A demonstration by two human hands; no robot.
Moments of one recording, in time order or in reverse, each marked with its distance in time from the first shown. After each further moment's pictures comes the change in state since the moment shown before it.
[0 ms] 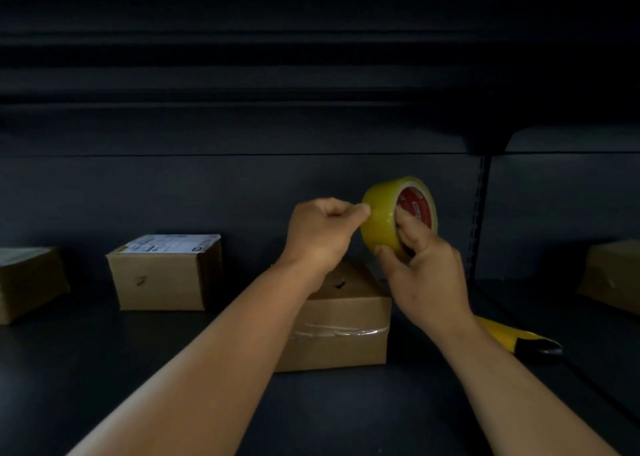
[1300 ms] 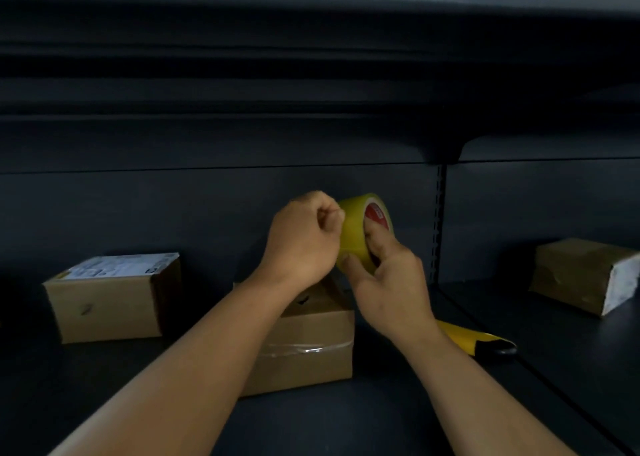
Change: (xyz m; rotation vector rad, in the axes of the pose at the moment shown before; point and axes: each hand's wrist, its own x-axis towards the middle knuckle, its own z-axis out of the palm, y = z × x) left_hand 0.007 0.011 0.013 0.401 -0.016 0.326; right_hand 0.006 0.005 -0.004 0.066 -0.012 0.055
